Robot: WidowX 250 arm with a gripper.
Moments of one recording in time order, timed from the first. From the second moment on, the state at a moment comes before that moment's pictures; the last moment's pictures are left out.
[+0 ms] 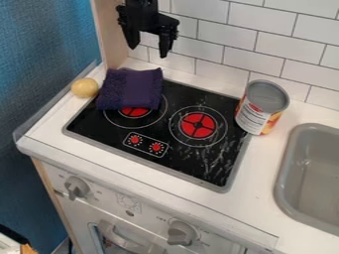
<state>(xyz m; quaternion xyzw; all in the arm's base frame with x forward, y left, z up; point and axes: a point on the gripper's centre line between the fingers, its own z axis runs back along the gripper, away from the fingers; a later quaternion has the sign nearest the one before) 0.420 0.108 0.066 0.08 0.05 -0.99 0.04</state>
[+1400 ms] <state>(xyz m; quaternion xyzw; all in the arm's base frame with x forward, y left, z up) 0.421 -0.063 0.100 0.09 -0.01 -0.88 -0.47</state>
